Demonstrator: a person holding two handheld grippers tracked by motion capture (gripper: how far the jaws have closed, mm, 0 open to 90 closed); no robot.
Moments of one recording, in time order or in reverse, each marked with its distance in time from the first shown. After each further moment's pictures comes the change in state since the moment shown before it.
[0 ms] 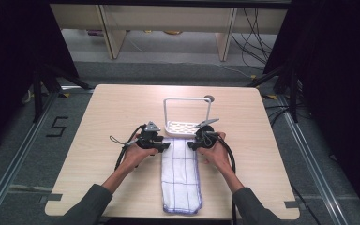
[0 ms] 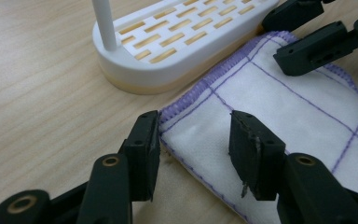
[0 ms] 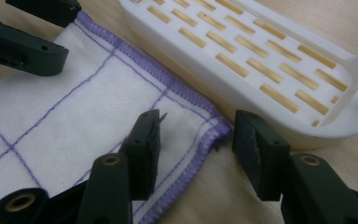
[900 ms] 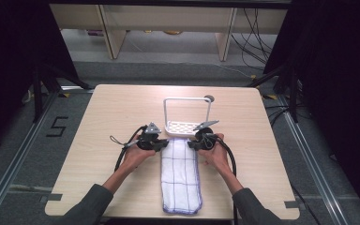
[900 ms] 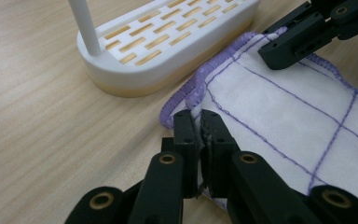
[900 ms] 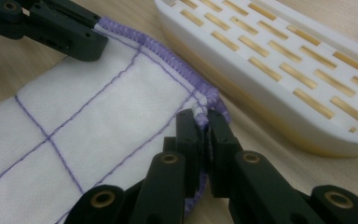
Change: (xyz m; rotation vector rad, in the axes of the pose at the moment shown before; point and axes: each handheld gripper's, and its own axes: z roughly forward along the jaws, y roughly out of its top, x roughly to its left) left arm -0.006 0.000 -0.006 -0.018 -0.022 0.056; right arm 0.008 -0.004 -0.003 -0.023 0.085 -0.013
